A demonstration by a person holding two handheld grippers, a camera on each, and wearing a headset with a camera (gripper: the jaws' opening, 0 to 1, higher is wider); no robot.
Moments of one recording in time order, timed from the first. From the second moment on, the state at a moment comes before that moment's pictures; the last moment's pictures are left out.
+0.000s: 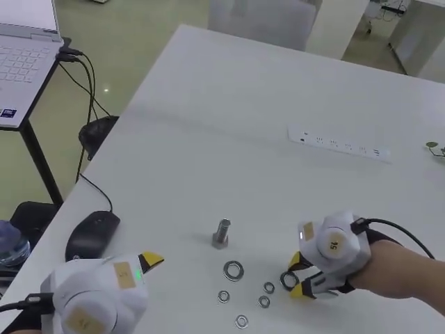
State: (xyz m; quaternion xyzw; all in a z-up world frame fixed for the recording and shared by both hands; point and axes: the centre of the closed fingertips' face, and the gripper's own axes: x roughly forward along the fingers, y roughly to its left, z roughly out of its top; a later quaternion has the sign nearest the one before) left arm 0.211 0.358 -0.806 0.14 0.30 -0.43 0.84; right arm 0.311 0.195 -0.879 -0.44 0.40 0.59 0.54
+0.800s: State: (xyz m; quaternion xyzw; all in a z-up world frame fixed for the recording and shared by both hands) left arm 0.209 0.358 -0.801 0.15 0.31 -0.44 0.83; right arm 0.313 0.196 -0.880 -0.44 0.44 0.56 0.54
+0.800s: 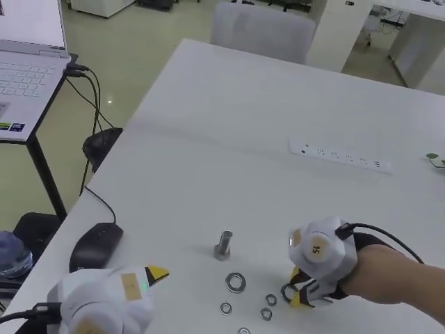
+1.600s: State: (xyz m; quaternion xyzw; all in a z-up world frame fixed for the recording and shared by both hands) left arm 0.209 0.365 -0.797 0.16 0.30 -0.44 0.83; right arm 0.322 0.215 -0.822 -0.41 0.45 0.55 0.57
